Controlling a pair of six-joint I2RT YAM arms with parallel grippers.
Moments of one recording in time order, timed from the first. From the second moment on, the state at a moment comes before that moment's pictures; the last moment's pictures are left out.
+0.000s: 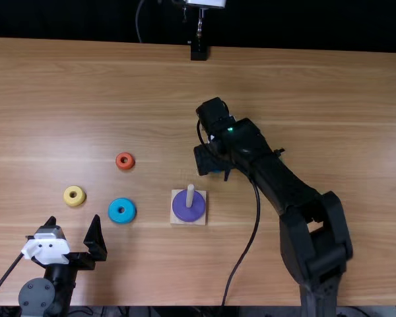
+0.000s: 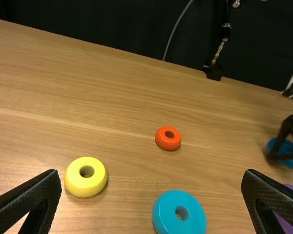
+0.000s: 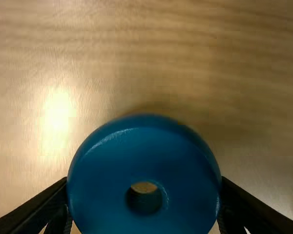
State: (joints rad) left arm -0.06 0.01 0.08 -0.24 0.01 -0.29; right arm 0.46 2.14 1.69 -0.87 0.04 0.20
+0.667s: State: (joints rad) left arm -0.06 0.01 0.08 -0.24 0.01 -0.29; right arm 0.52 1.80 1.69 -1.05 0.04 0.20
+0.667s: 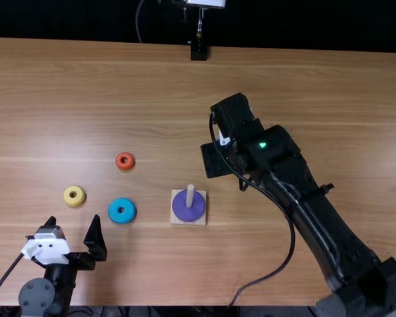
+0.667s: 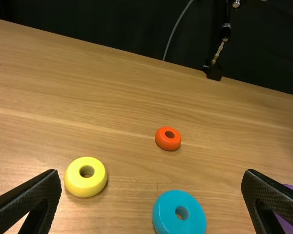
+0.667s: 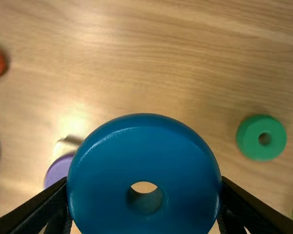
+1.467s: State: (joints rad) left arm -0.06 0.01 0.08 -0.24 0.01 -0.29; right arm 0.73 1.72 1.76 -1.17 0.04 0.20
